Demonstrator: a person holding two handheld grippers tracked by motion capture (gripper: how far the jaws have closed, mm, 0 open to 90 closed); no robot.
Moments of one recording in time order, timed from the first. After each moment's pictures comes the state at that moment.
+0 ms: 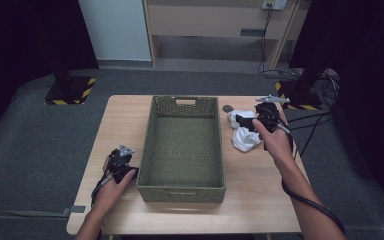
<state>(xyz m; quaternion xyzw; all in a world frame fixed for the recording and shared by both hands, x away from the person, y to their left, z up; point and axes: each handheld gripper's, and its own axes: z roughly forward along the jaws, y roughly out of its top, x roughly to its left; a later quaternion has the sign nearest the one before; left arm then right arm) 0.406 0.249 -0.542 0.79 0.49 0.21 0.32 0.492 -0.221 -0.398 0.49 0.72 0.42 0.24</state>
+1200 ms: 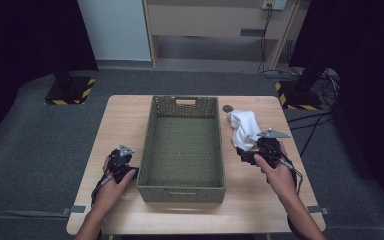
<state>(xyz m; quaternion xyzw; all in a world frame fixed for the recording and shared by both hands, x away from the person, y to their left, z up) 0.406 0.249 -0.542 0.79 0.49 0.21 0.32 0.415 -0.228 -0.456 0.49 0.75 0.40 0.21</state>
